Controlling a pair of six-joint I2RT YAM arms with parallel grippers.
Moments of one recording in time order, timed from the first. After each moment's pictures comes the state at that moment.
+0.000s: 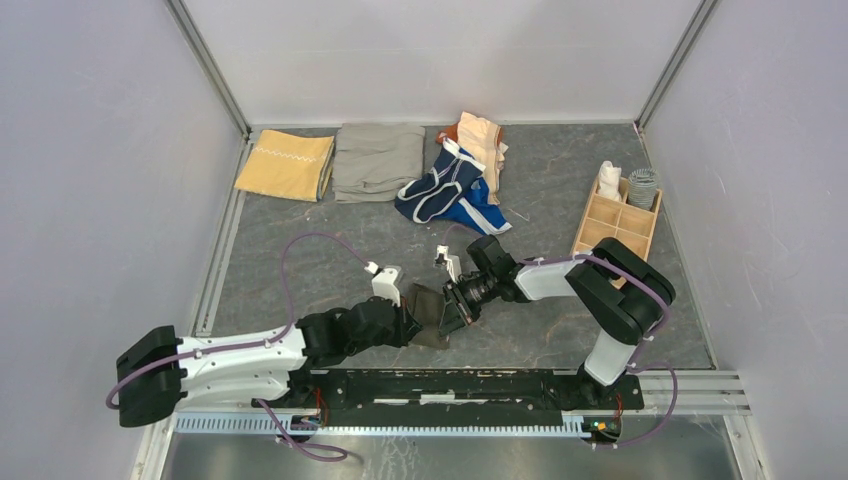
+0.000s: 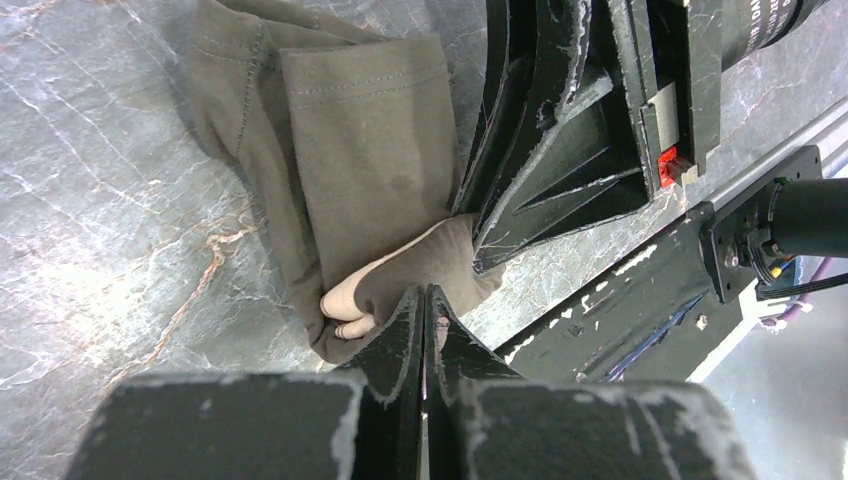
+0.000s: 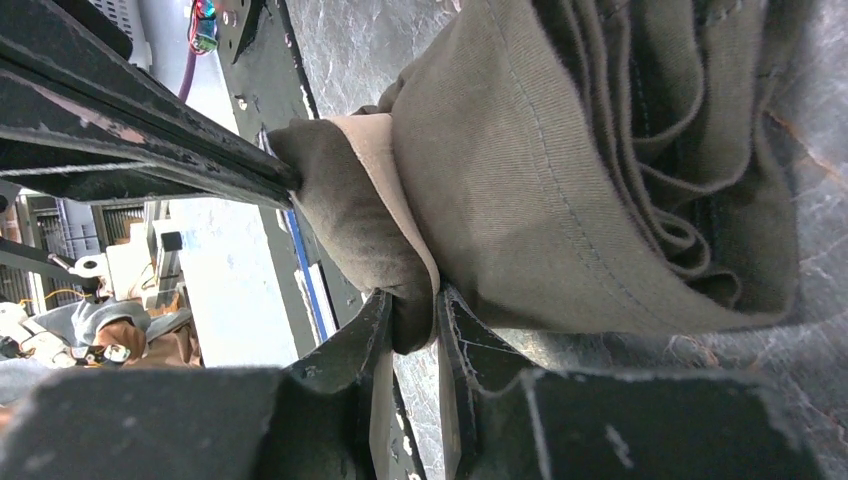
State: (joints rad) left arm -1.17 0.91 0.35 -0.07 -0.27 -0.86; right arm 0.74 1.74 0.67 0.12 -0.89 0.28
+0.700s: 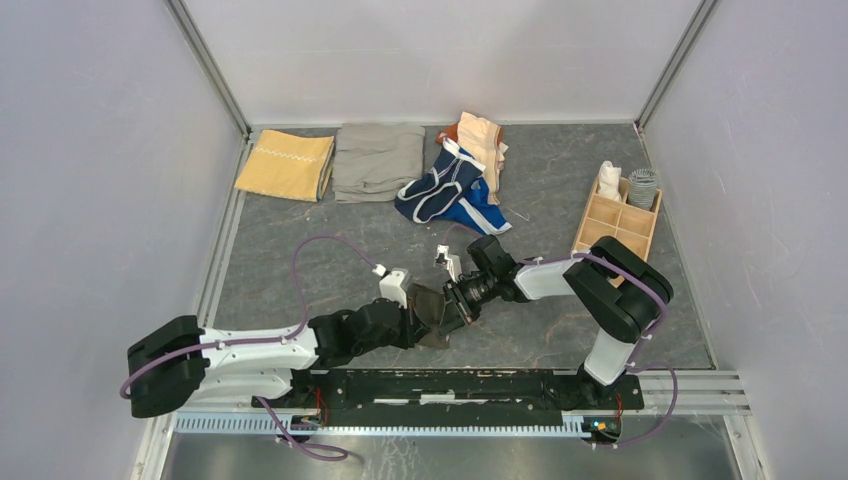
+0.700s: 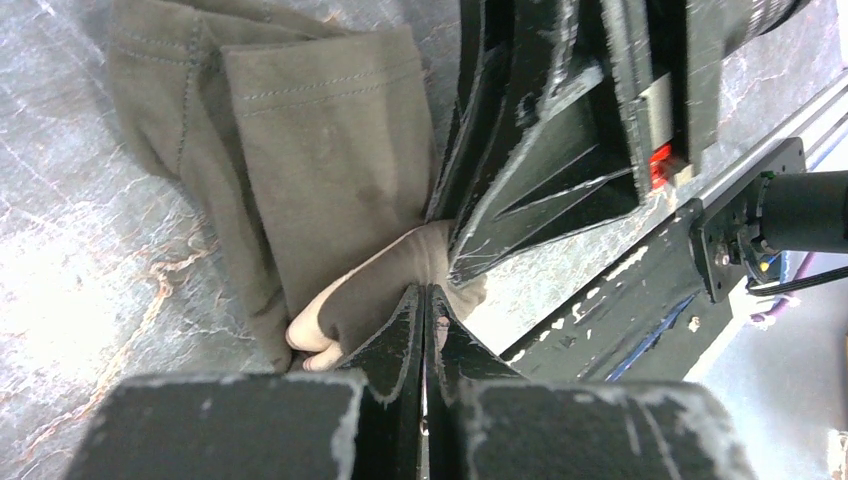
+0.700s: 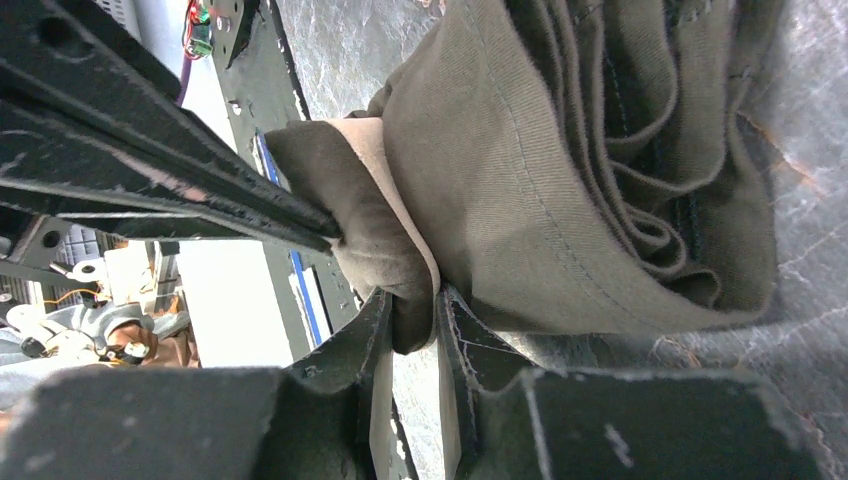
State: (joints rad) left arm -1.17 1.05 0.32 0.11 -0.23 -0.86; right arm 0.73 1.75 0.67 0.14 -0.89 0.29
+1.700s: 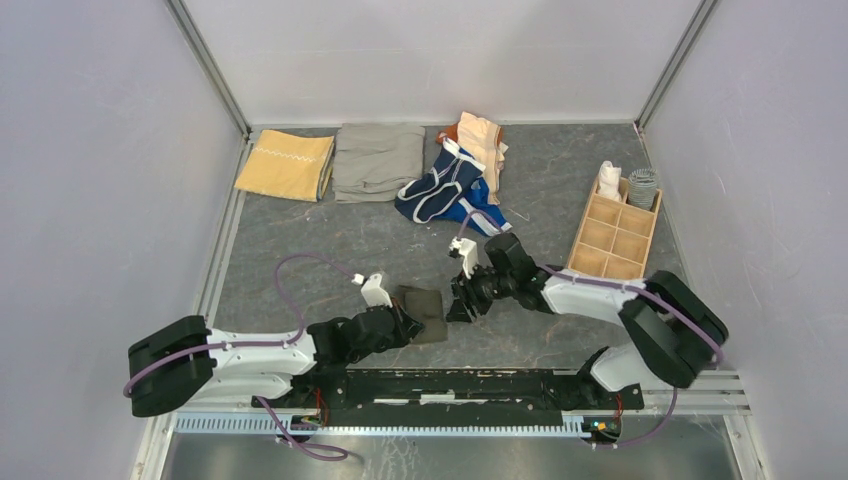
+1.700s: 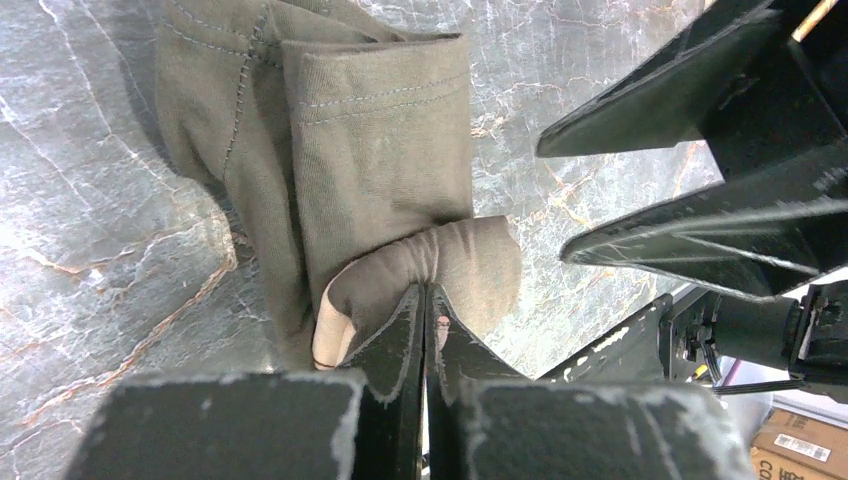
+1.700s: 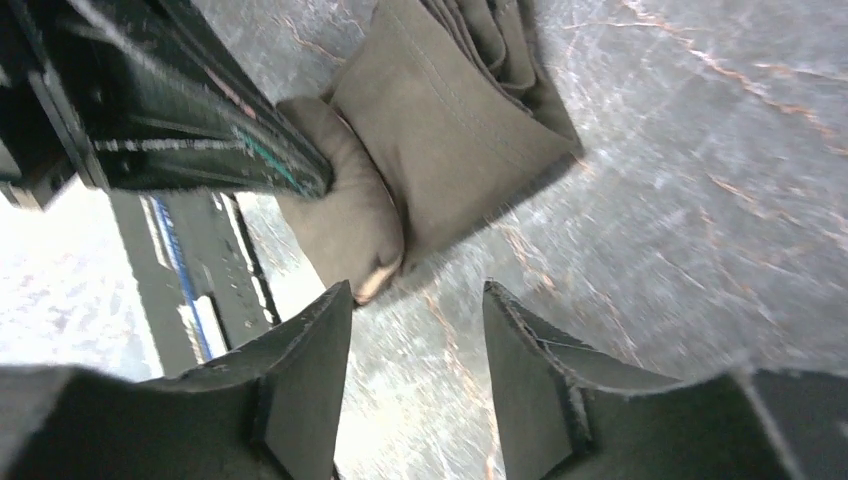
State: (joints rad) left arm -1.17 1.06 0.20 0.23 -0.37 -1.12; right arm 0.73 1.50 0.61 0.09 -0.62 0.14
